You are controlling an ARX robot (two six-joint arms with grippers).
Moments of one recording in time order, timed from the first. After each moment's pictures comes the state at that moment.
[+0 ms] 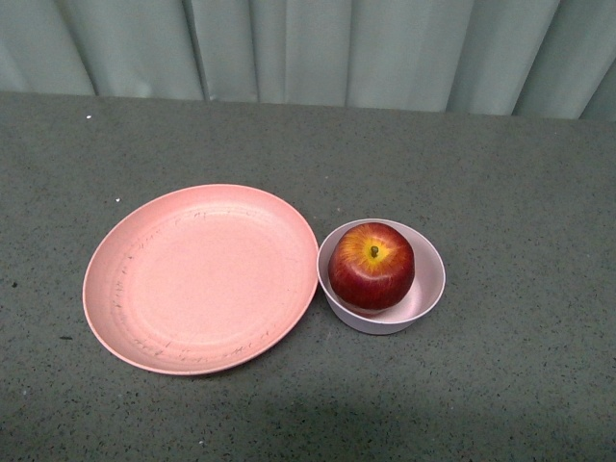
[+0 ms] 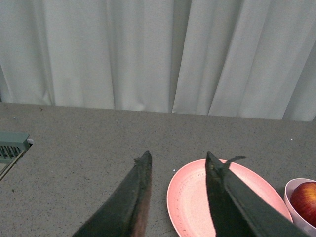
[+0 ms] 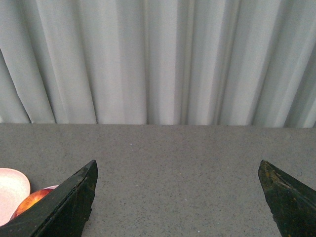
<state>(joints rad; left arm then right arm) 0.00 0.01 0.02 0.00 0.00 -0.01 0.00 0.00 0.01 0.00 0.00 -0.01</state>
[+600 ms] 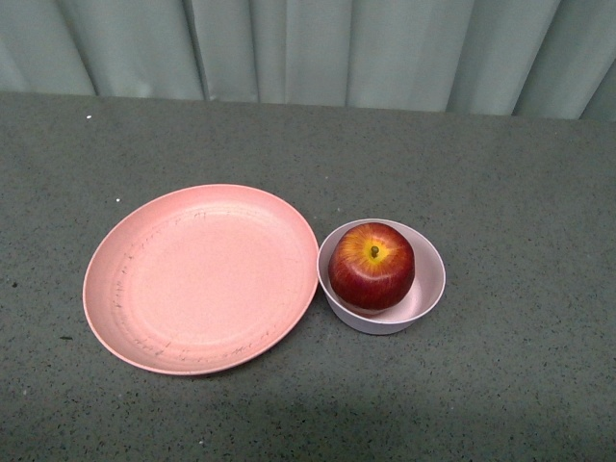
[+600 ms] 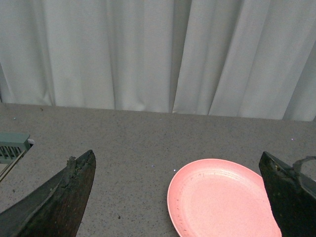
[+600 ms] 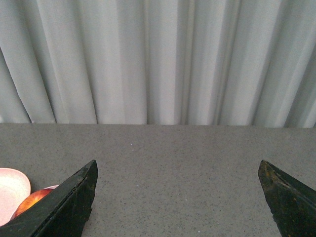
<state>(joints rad) 0.00 0.01 0.02 0.00 0.00 0.00 0.00 0.00 0.01 0.00 0.00 -0.01</state>
